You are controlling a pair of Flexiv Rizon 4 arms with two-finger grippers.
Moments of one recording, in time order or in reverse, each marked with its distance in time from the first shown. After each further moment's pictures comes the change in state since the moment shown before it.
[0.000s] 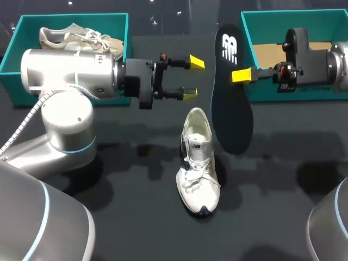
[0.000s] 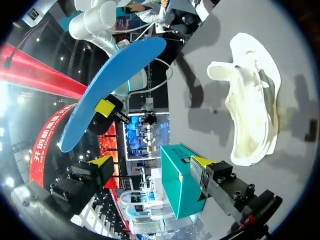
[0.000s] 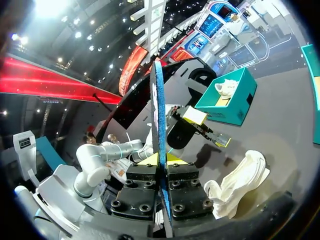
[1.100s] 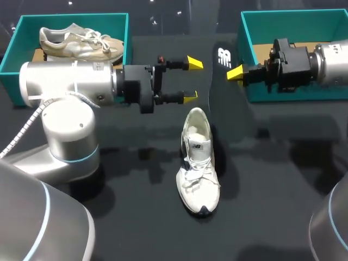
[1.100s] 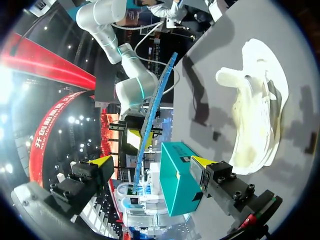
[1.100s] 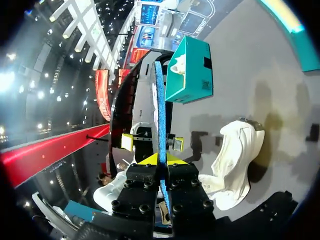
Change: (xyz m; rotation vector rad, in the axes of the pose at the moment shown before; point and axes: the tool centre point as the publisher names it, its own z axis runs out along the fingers) left arm 0.002 -0.004 -0.003 -0.049 -0.035 -0.084; right arm -0.098 0.017 0.002 0.020 -0.079 0.598
